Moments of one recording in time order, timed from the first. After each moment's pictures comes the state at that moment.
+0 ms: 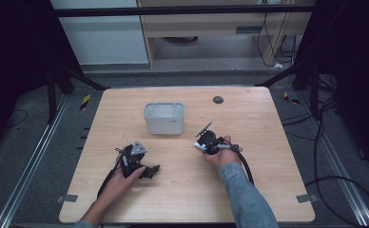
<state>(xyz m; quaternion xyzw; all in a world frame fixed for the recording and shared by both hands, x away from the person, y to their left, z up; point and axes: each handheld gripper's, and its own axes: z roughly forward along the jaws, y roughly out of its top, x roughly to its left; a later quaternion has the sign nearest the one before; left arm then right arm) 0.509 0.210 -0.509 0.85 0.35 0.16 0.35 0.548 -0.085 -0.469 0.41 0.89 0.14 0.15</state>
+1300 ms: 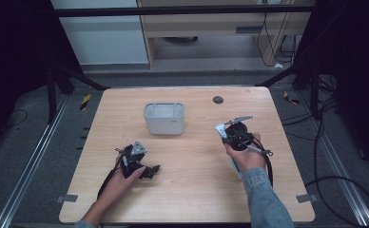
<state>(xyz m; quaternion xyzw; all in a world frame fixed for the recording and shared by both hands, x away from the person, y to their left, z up) 0.508 0.209 -0.509 0.85 0.36 0.16 0.35 0.519 -0.157 -0.408 0.50 0.79 0.28 0.19</state>
